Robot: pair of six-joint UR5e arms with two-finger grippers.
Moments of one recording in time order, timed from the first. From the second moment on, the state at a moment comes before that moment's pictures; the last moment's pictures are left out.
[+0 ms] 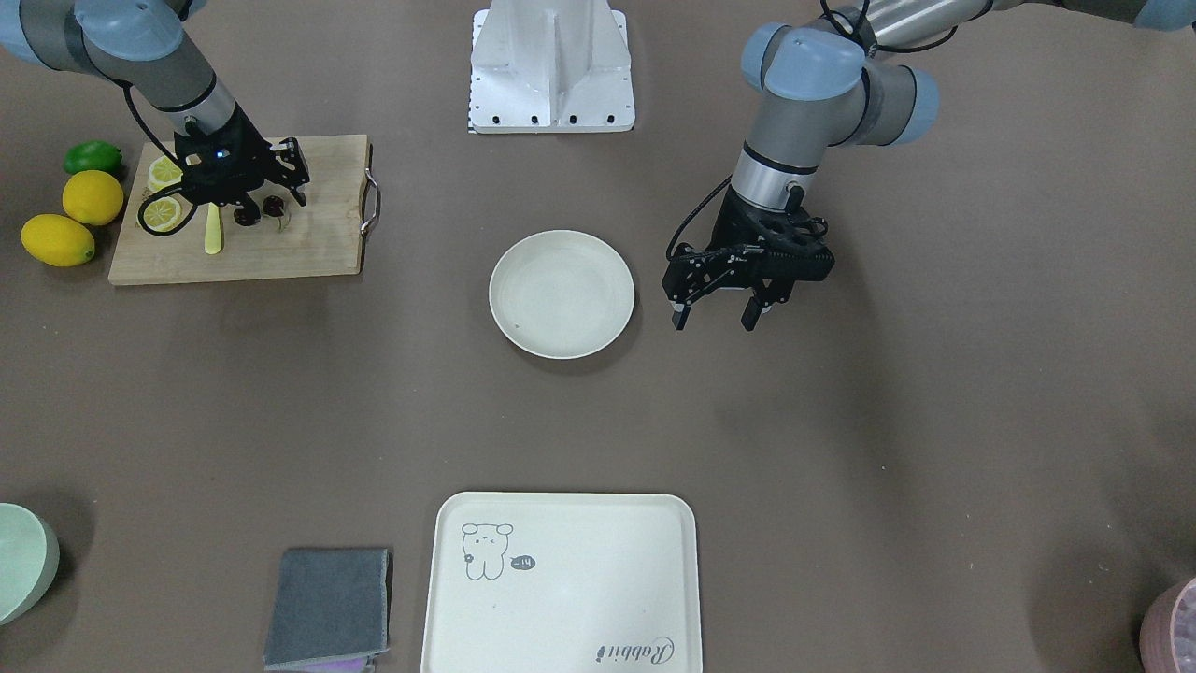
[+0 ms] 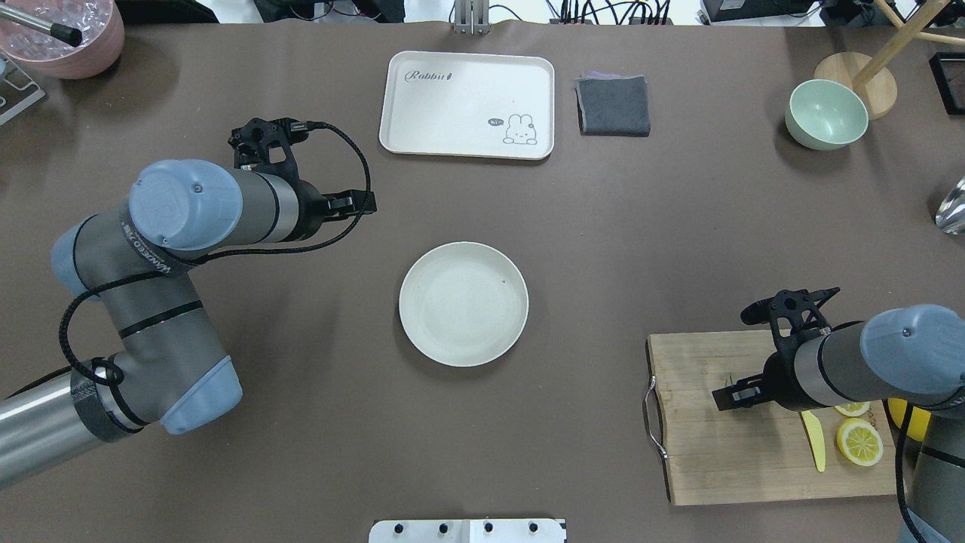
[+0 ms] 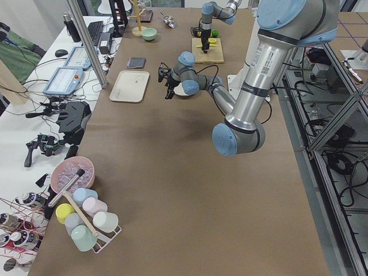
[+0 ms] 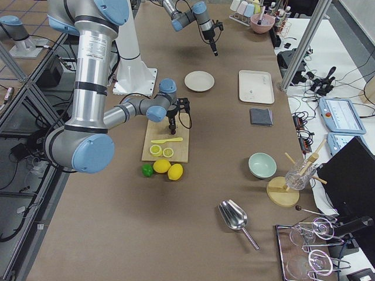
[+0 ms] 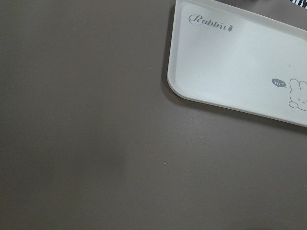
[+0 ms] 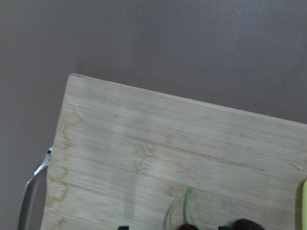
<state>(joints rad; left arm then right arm) -0.62 -2.02 -1.76 -2.01 -1.65 -1.33 0.46 -1.74 2.02 -1.05 1.90 1.00</state>
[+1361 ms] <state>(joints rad) -0.66 -2.01 -1.73 -2.01 -1.64 -1.28 0.69 -1.64 2.08 -1.10 2.15 0.99</state>
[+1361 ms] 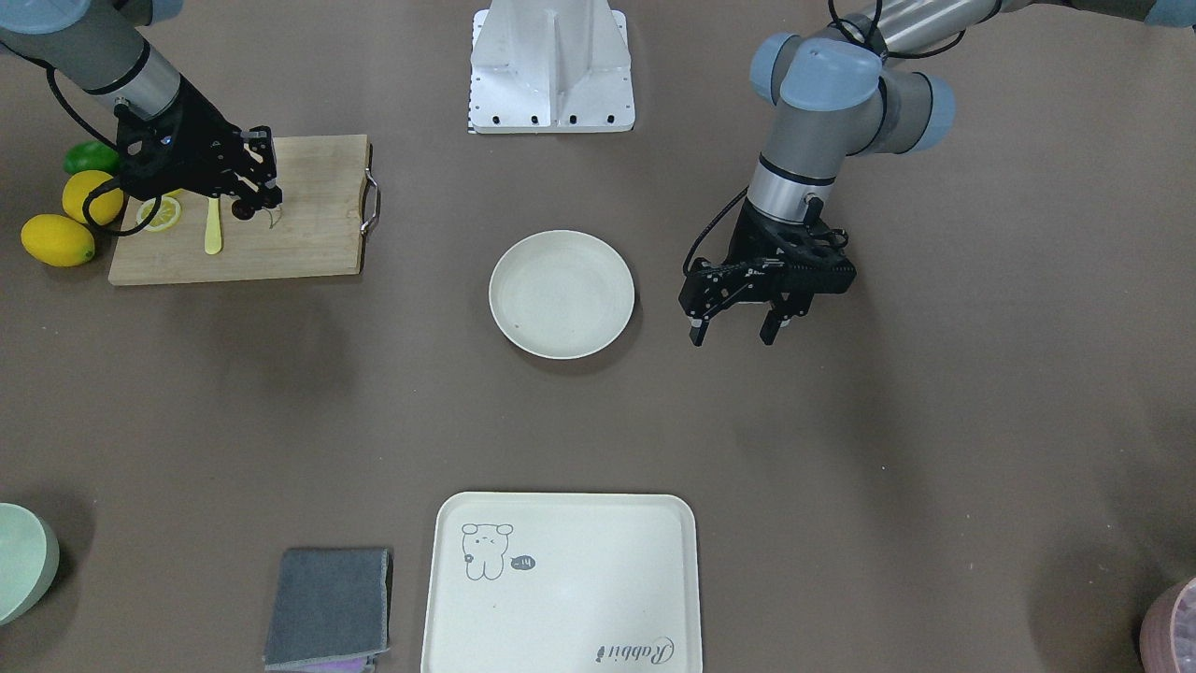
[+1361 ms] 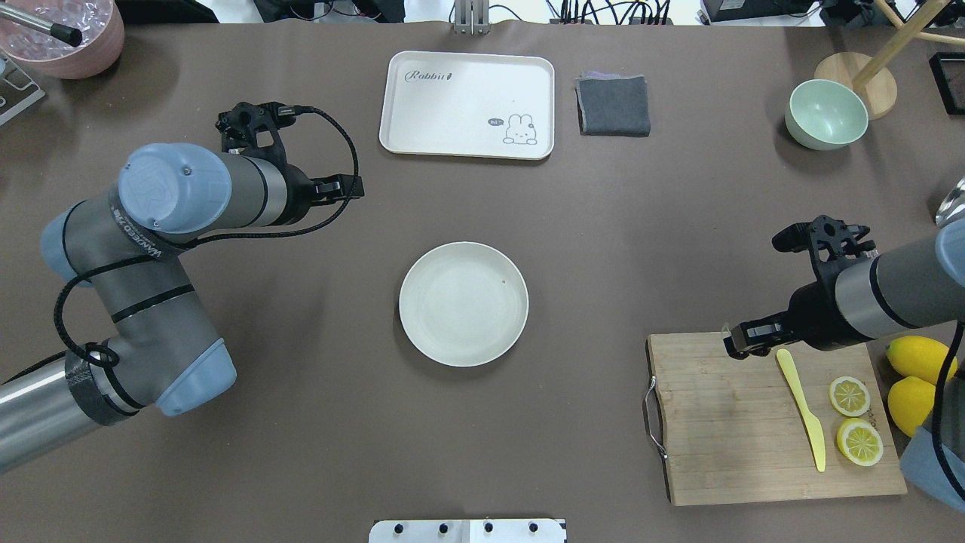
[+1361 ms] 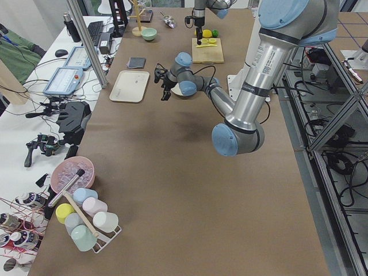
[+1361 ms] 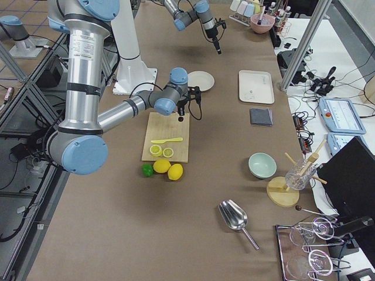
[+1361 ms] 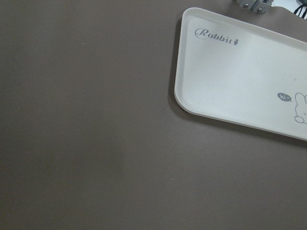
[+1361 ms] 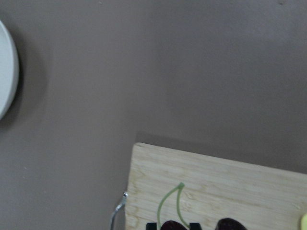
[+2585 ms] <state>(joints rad) -0.76 -1.96 -1.69 -2.02 -1.64 -1.03 0.42 -0.91 1.72 -1.46 1.75 1.12</state>
